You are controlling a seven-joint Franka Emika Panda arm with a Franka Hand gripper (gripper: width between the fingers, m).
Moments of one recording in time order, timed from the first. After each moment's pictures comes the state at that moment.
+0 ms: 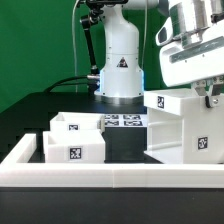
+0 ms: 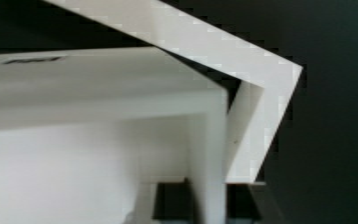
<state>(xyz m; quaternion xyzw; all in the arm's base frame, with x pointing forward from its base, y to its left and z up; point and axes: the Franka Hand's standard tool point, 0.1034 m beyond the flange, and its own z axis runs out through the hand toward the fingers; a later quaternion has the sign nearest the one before) 0.594 0.107 0.107 -0.80 0.58 -0.06 0.14</state>
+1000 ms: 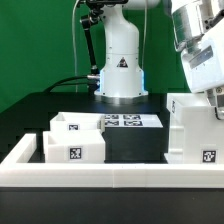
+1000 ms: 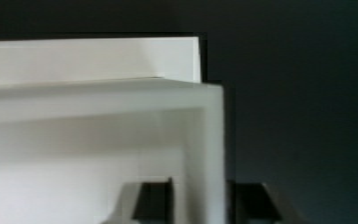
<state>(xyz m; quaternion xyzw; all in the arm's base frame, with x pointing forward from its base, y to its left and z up) 0.647 0.107 0.103 -0.69 0.70 -0.03 0.16</state>
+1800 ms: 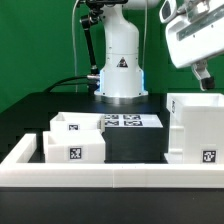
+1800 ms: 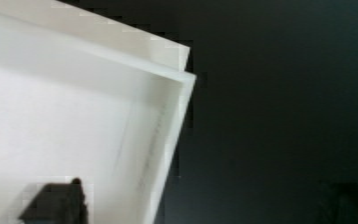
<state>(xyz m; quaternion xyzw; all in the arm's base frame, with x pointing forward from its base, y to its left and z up) 0.646 0.106 0.150 -0.80 0.57 -0.04 0.17</state>
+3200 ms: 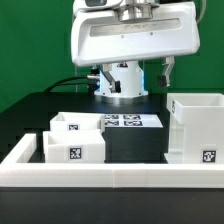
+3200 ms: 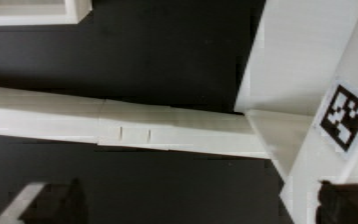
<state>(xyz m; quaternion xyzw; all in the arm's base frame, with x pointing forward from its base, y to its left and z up) 0.606 -0.014 0.138 -0.99 -0.09 -0.09 0.05</state>
